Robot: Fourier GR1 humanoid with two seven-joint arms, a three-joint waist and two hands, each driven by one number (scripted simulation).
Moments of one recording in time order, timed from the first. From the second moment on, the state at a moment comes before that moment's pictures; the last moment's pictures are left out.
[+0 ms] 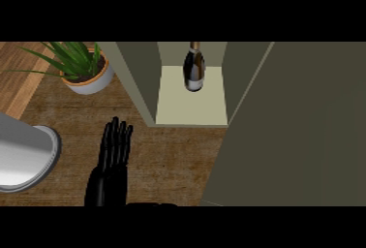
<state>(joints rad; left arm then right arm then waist) 0.02 0.29 -0.66 -1.77 0.49 0.63 -0.50 0.29 -0.24 0.52 -2.51 -0.09 0.27 0.44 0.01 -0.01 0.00</state>
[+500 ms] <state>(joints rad) 0.20 0.46 -0.55 -1.93 0.55 0.53 -0.52 0.19 -0.20 0.64 -2.50 -0.07 0.24 0.56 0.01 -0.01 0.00</state>
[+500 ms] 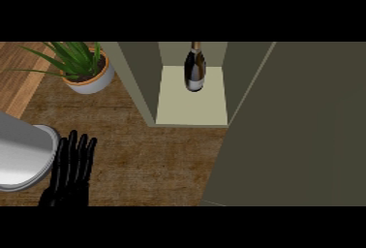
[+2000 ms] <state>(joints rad) 0.47 0.75 -0.09 -2.00 0.89 0.06 -0.57 -0.87 -0.01 0.74 -1.89 -0.25 -0.41 0.68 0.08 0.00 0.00</state>
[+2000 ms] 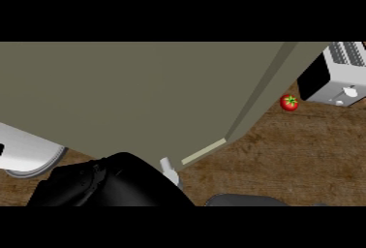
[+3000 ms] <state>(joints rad) 0.46 0.81 0.10 -1.97 1.02 -0.05 -0.49 -1.32 0.00 0.50 -1.07 -0.85 -0.02 0.47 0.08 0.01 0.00</state>
